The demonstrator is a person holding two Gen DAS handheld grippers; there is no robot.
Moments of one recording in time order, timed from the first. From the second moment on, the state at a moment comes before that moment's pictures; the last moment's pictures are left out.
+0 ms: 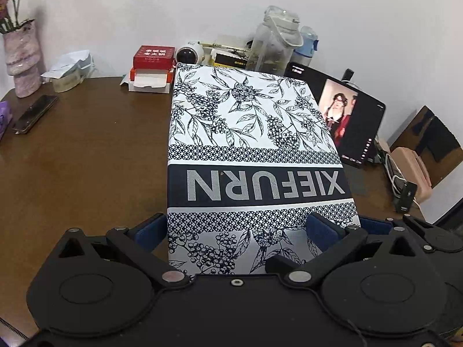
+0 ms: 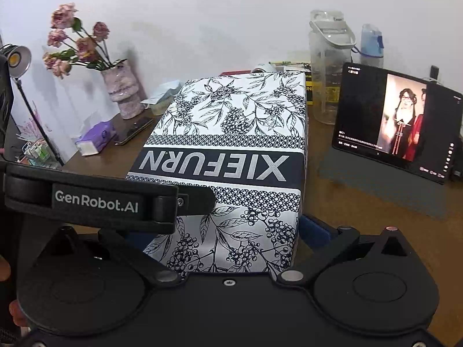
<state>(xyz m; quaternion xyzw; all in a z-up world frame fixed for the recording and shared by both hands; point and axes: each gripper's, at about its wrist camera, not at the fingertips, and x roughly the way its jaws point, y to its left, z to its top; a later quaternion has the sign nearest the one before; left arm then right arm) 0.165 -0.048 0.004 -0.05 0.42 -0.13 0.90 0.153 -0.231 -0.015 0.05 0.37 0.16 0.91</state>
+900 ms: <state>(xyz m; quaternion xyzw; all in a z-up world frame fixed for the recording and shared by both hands) 0.269 -0.028 -0.045 -0.06 0.48 -0.12 0.86 0.255 -0.221 -0.062 0.07 0.43 0.14 0.89</state>
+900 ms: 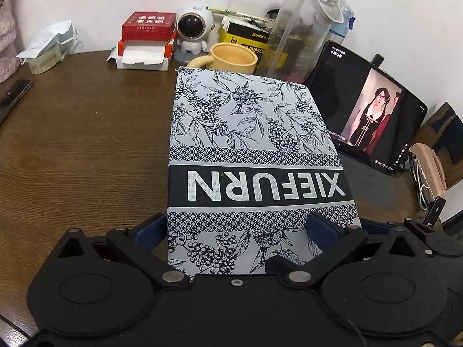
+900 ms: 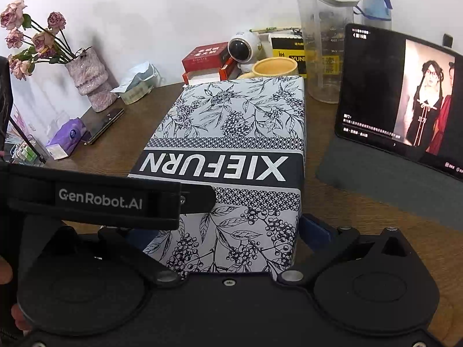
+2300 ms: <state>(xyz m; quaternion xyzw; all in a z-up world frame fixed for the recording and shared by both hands) 0.214 -0.043 -0.009 0.03 0.42 -0.13 0.90 0.193 -0.235 -0.033 0.10 0.40 0.14 0.90</state>
